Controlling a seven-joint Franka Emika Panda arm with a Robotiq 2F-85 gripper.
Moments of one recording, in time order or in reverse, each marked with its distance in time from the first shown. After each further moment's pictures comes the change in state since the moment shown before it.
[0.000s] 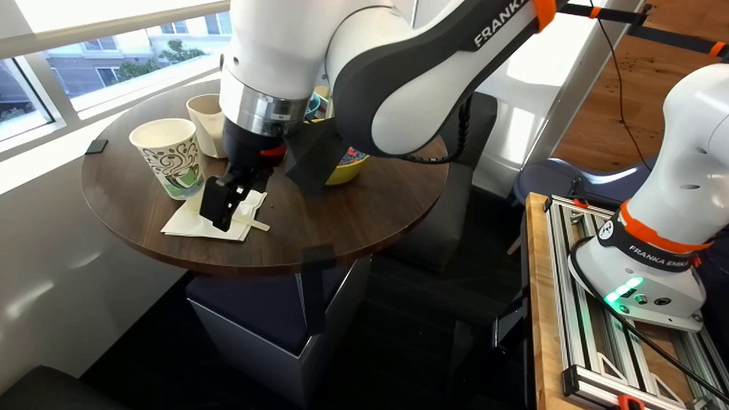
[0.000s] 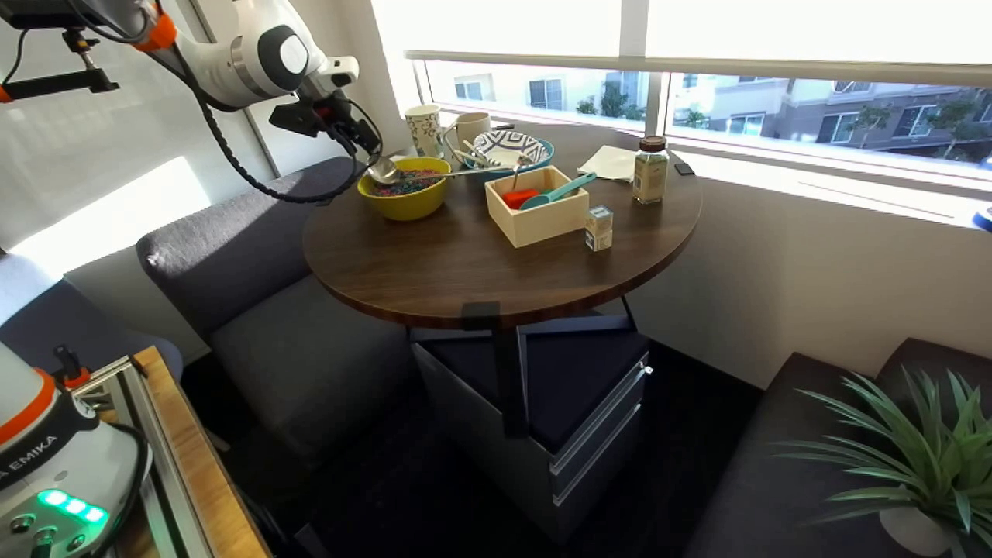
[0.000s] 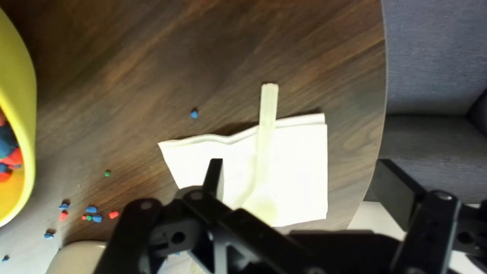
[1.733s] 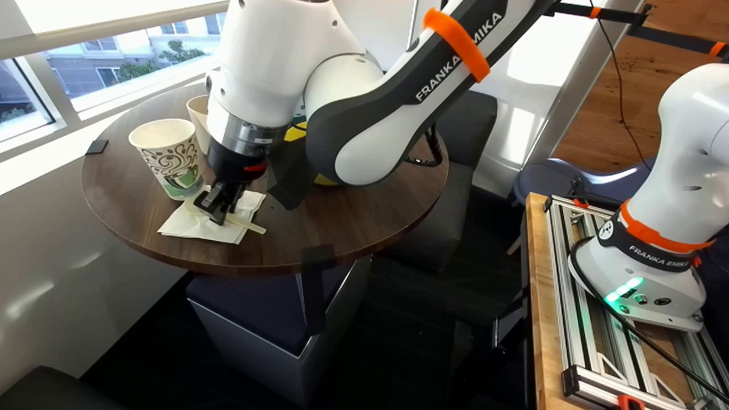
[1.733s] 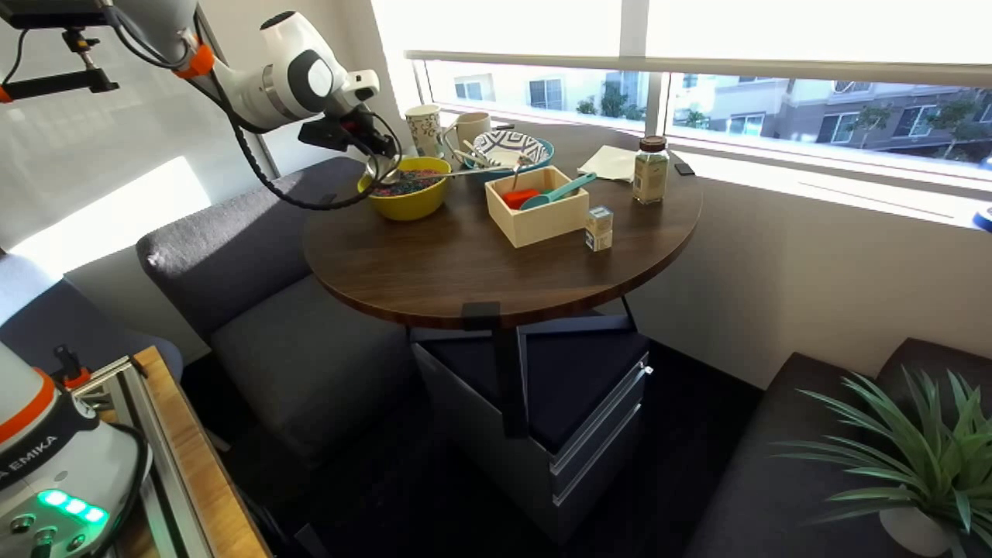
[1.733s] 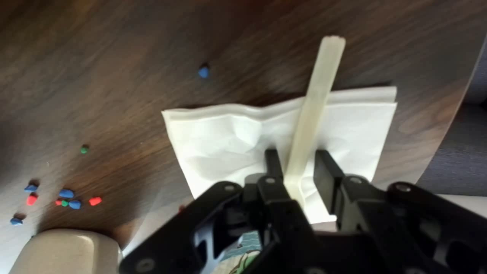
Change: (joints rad) arm 0.094 0.133 -0.137 0.091 0.006 0.115 -0.057
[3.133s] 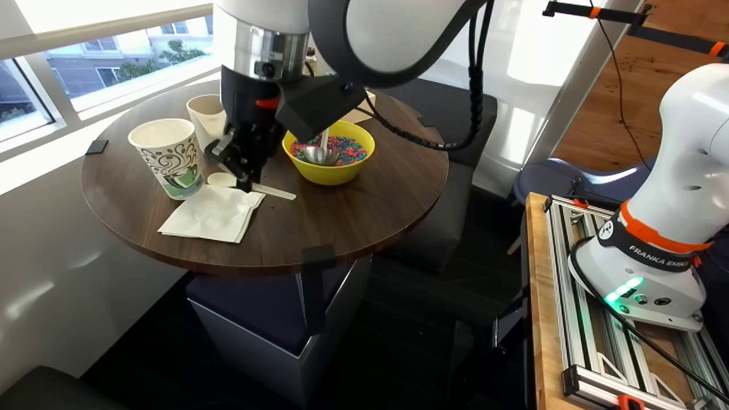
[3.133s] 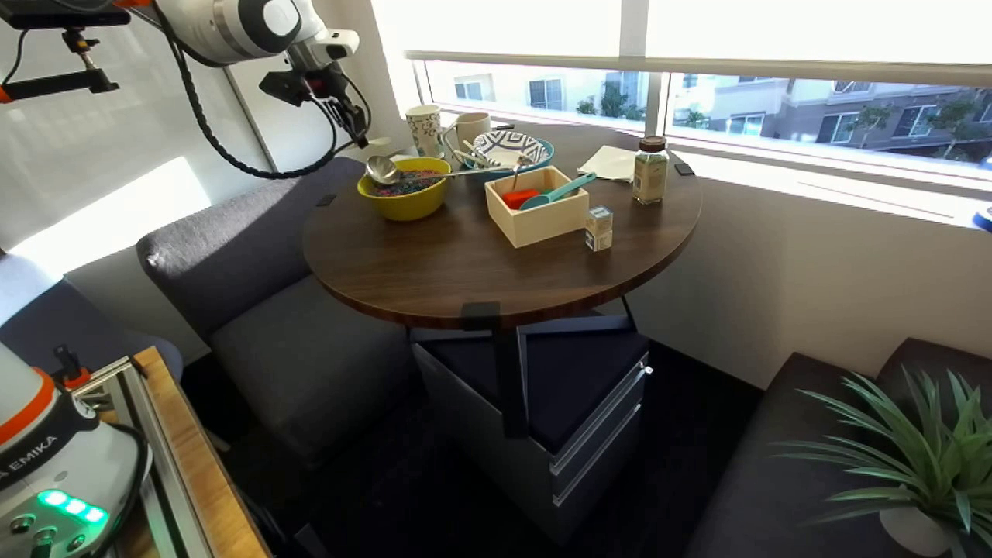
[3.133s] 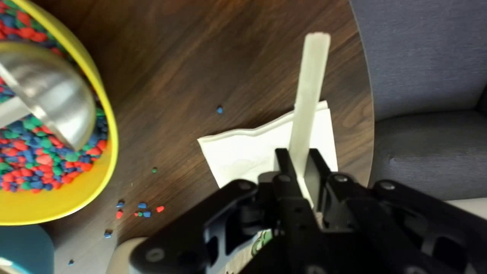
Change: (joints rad) arm -0.030 -0.229 0.057 -0.045 0.179 -0.349 0.018
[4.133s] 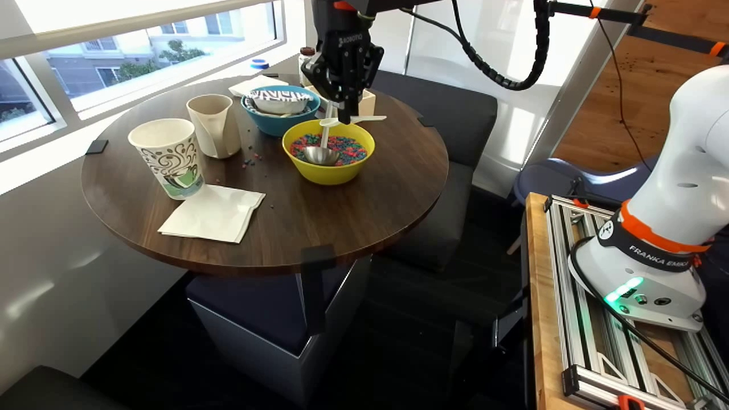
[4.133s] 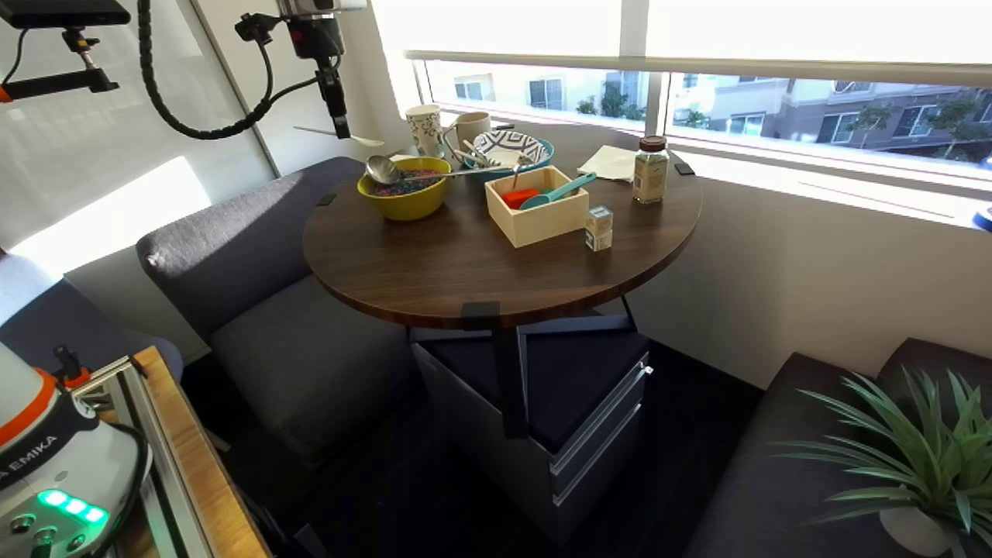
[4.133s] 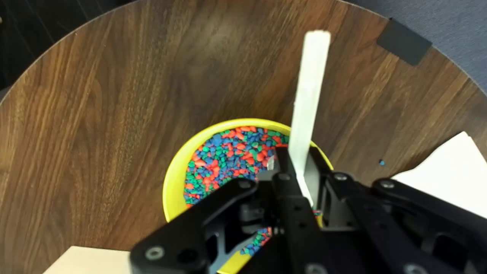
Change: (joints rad) arm -0.194 -0.217 0.025 -0.020 0.068 -0.537 0.155
